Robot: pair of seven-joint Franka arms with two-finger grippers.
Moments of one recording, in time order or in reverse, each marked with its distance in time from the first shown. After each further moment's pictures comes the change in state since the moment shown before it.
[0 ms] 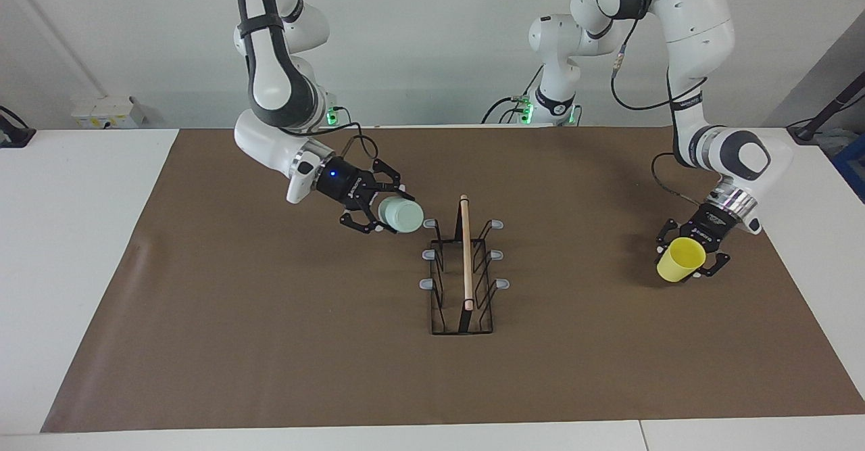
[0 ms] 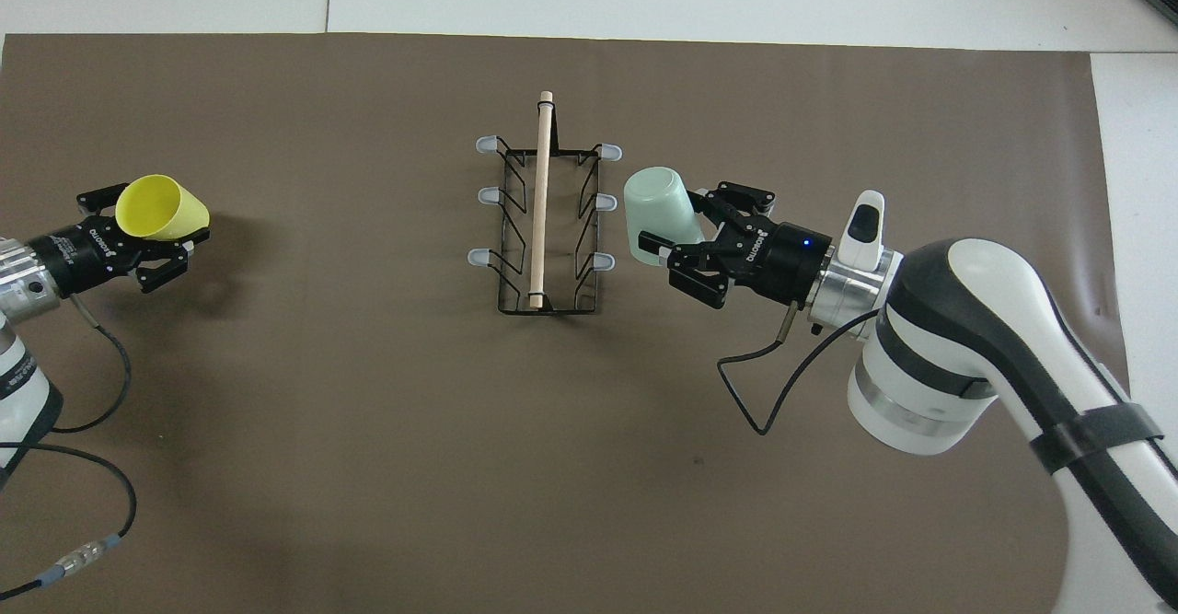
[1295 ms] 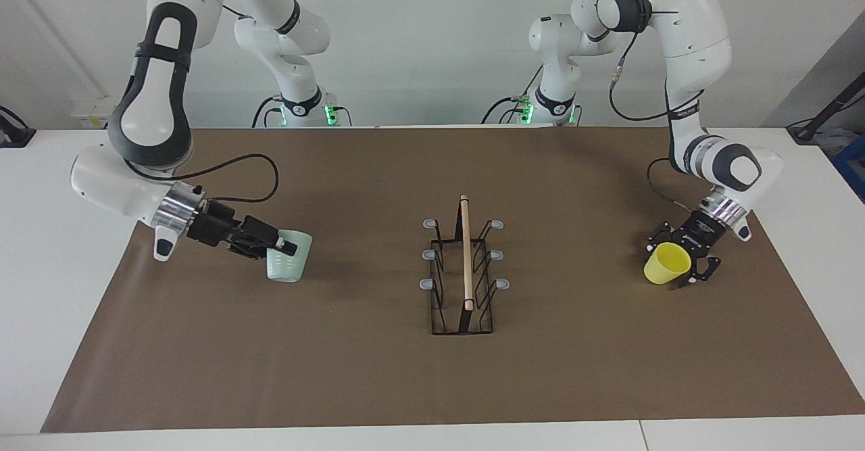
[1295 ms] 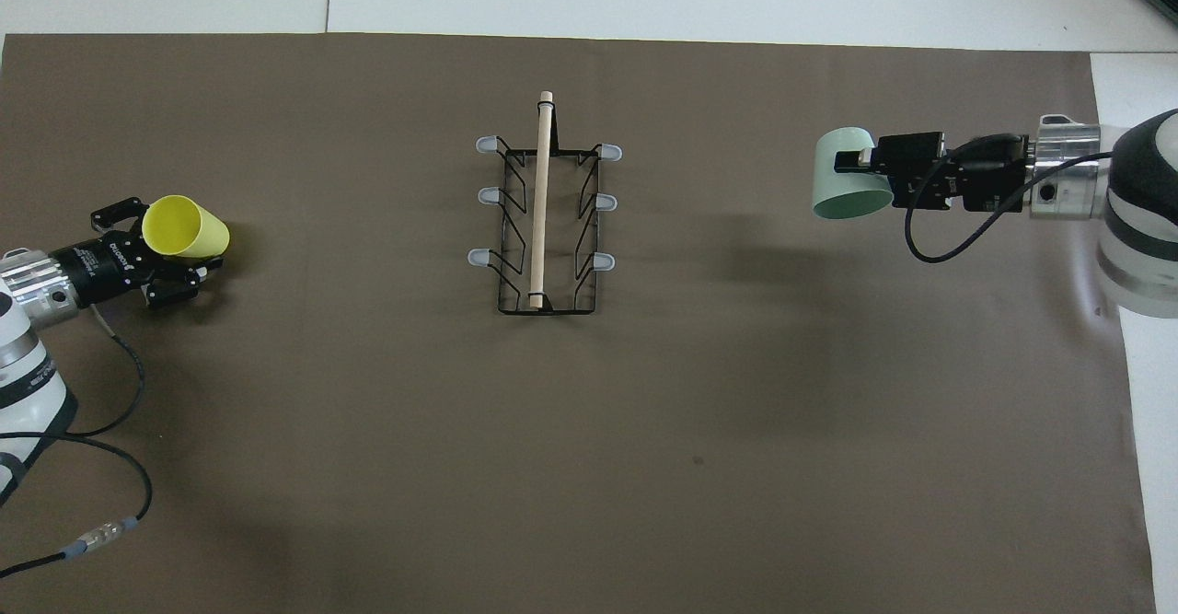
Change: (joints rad) left arm 0.011 0.086 -0.005 0.003 0.014 0.000 0.042; right arm -0.446 0.232 -0.010 0.390 -0.816 -0.445 1.443
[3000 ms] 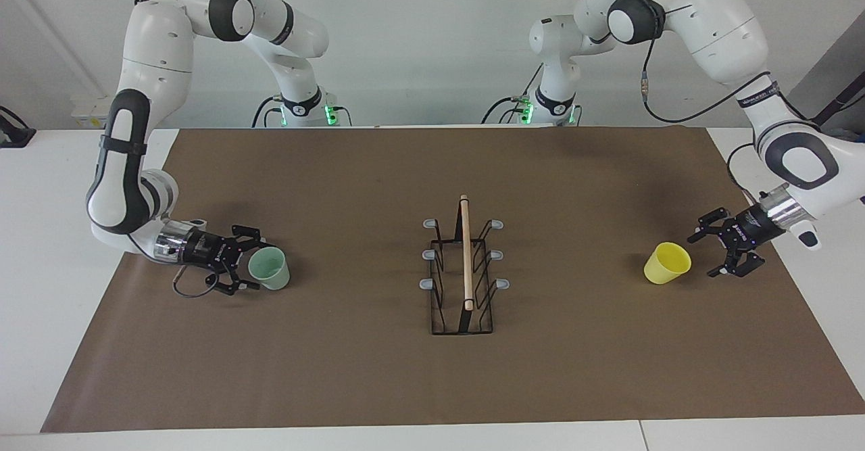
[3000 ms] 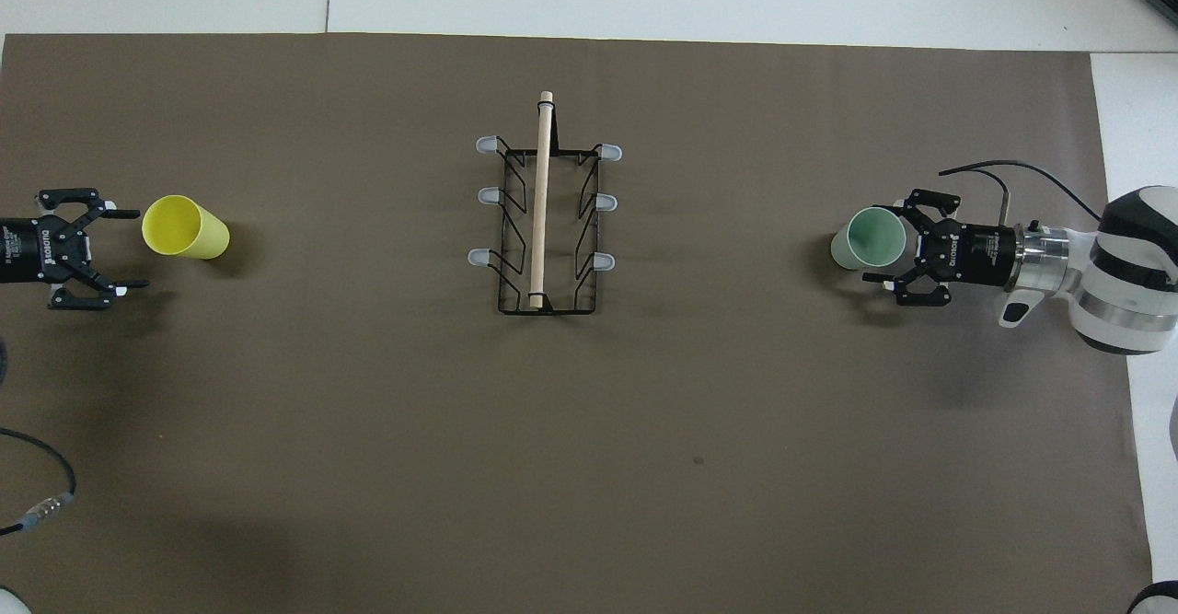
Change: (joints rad) left arm 0.114 0.050 0.008 0.180 0.315 -0.232 0.068; right arm -0.230 0.306 -0.002 -0.061 0.206 -0.227 1.130
